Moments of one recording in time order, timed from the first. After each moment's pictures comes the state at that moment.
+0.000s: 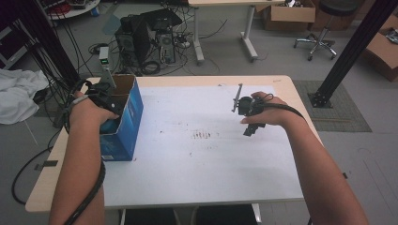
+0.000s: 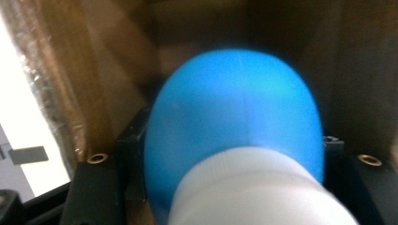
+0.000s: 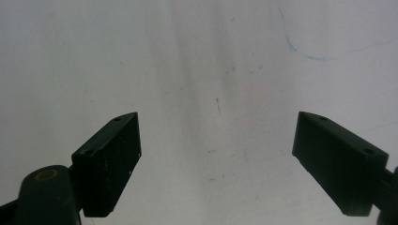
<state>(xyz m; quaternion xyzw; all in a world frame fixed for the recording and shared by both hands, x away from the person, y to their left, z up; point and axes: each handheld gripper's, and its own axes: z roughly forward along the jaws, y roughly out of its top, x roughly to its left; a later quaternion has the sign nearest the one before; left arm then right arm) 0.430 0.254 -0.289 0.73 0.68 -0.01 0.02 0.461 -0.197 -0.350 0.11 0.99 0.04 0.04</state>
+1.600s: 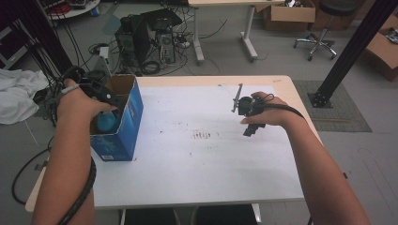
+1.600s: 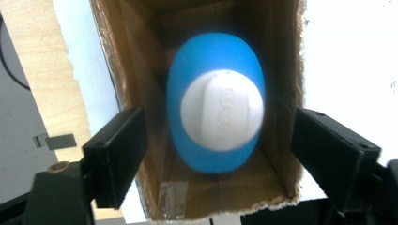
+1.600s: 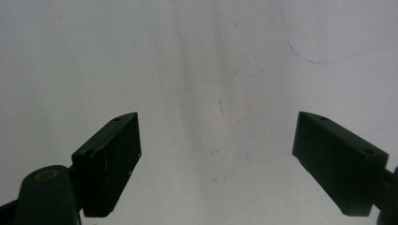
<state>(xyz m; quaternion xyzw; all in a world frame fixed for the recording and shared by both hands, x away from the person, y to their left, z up) 0.412 0.245 -0.235 0.74 0.67 0.02 0.02 0.457 -0.196 -0.346 0.10 0.99 0.04 0.04</state>
